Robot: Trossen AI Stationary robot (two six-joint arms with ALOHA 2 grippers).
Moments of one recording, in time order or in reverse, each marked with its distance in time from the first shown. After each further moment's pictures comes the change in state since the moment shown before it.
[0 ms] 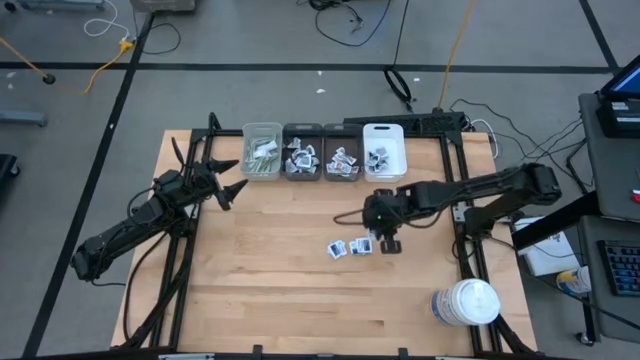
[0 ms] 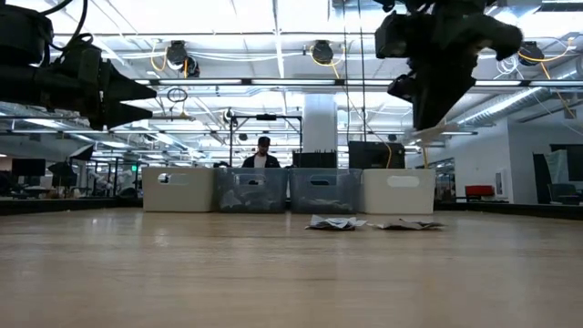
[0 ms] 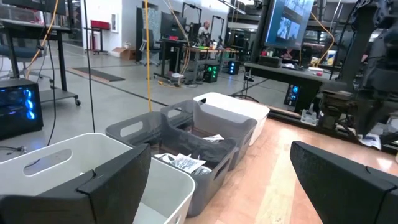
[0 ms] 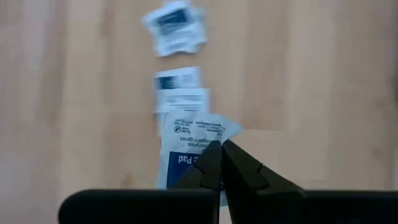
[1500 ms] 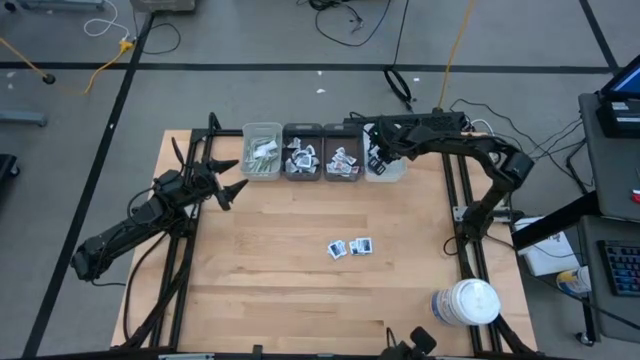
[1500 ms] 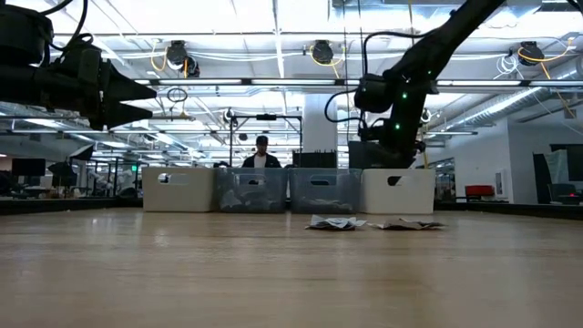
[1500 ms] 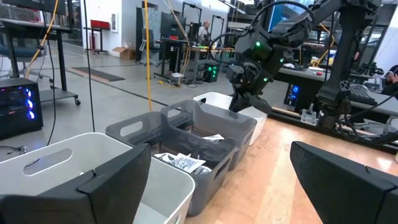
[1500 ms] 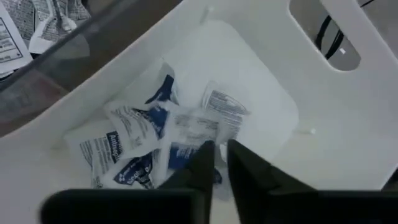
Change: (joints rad) left arm 0.000 0.000 0.000 -0.001 0.000 0.000; right arm -0.748 0.247 0.001 0.280 0.262 0.001
